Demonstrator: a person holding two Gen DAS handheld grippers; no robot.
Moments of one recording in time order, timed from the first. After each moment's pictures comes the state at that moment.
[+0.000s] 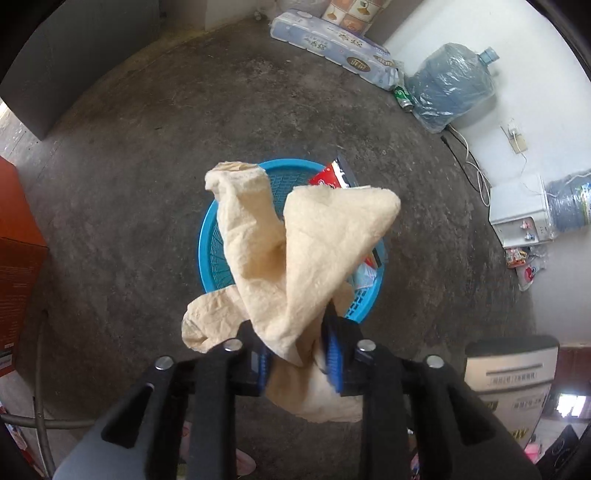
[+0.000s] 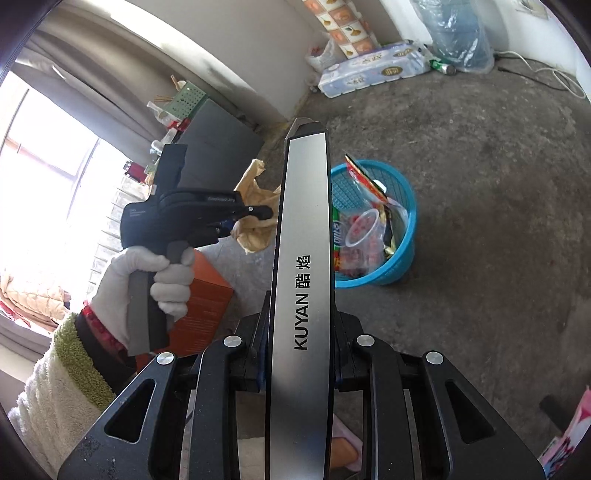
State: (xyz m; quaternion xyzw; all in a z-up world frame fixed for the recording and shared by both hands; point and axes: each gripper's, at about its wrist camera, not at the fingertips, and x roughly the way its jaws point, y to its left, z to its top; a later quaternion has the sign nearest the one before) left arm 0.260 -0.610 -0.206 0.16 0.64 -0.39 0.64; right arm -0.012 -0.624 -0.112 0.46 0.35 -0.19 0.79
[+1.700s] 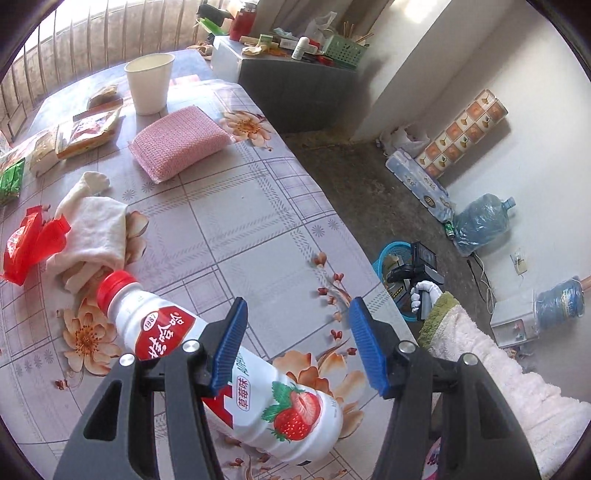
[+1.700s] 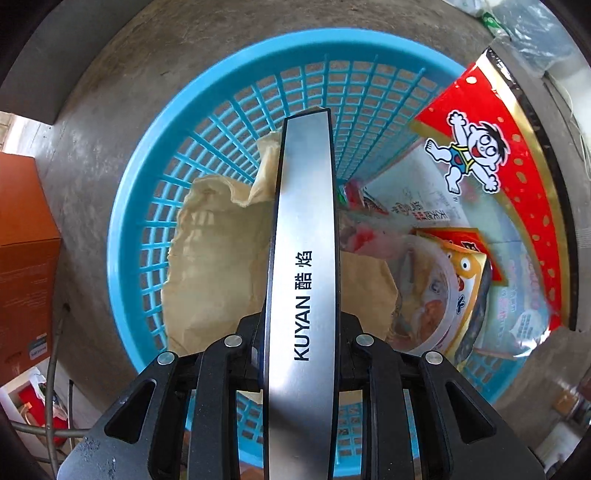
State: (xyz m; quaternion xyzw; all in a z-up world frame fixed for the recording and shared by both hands) left arm 0.298 -0.130 0.002 -0.01 0.55 -0.28 0.78; right arm 0.247 -0.681 -0.342 0.29 0.67 -0.27 0.63
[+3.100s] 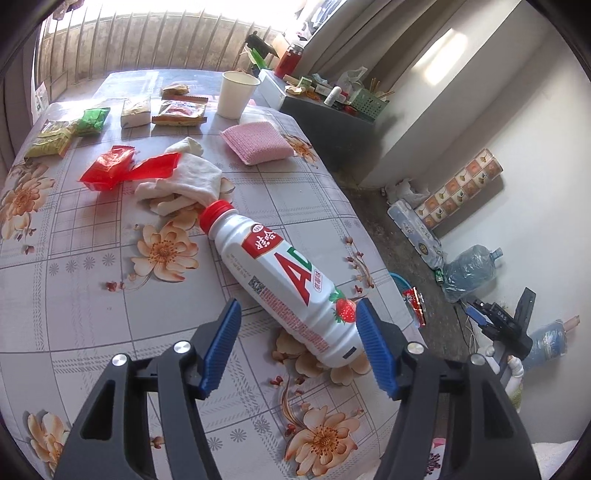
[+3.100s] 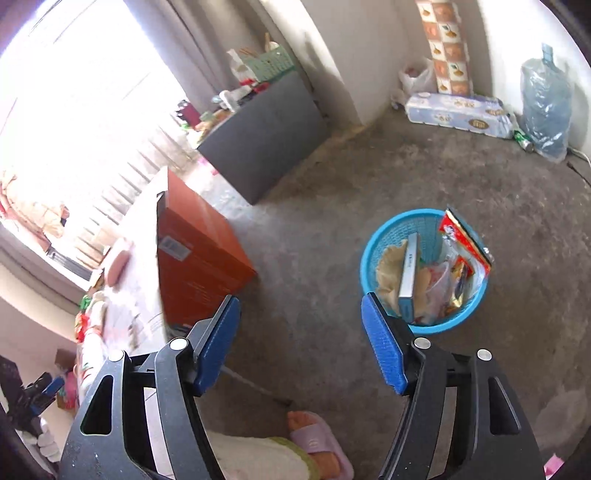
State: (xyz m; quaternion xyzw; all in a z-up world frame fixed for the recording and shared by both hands) left arm 0.210 -0.014 0.017 -0.11 0.49 -0.25 0.83; right arm 0.091 -0.542 -0.035 0.31 0.39 -0.10 0.86
